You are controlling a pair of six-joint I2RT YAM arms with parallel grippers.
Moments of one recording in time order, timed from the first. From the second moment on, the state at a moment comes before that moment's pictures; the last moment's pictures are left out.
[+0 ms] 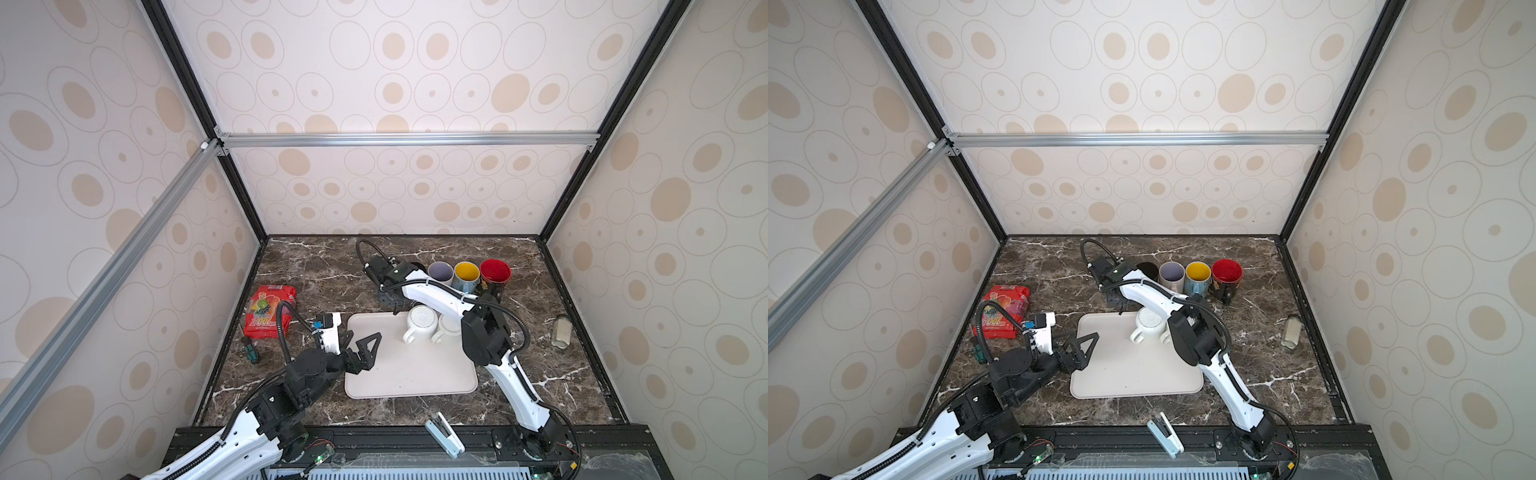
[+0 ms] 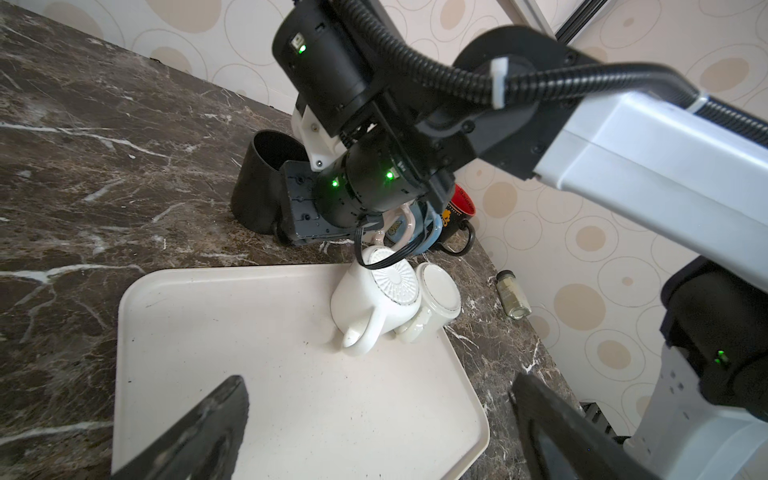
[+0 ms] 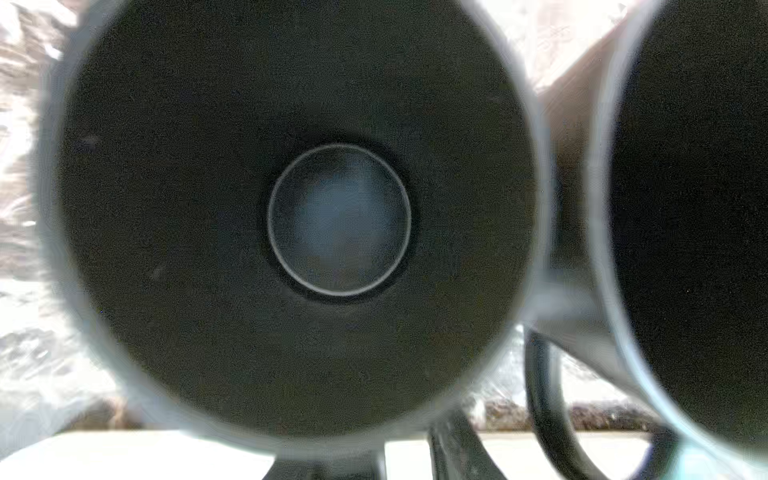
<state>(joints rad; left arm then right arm) -0.84 0.49 0.35 -0.10 -0.22 -0.68 0.81 2.35 2.10 -0.97 0.35 0.61</state>
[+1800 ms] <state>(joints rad) -0.84 1.18 0.61 0.01 0.03 -0.40 0.98 1.14 0.87 -0.54 0.58 0.53</state>
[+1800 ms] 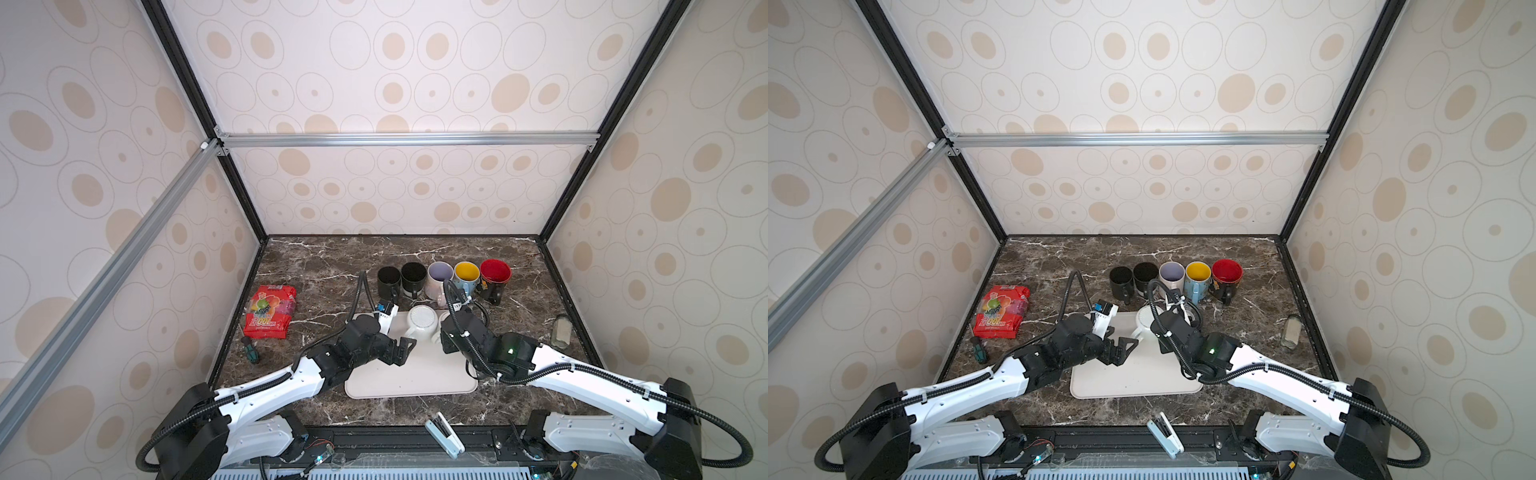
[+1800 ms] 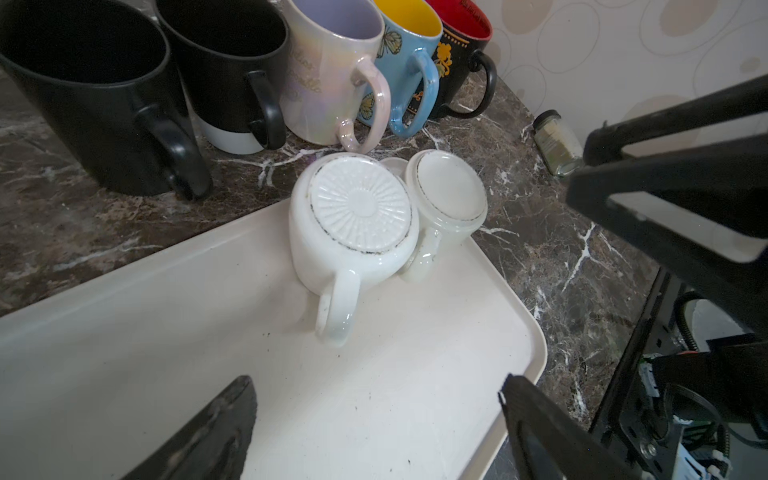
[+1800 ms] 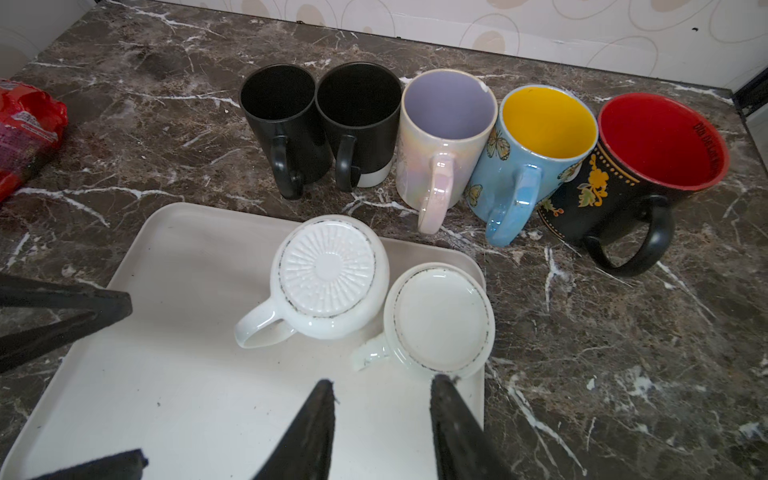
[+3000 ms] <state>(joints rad) -0.84 1.58 0.82 -0.03 -0.04 -0.29 0.98 1.12 0.84 -0.54 0.63 0.55</state>
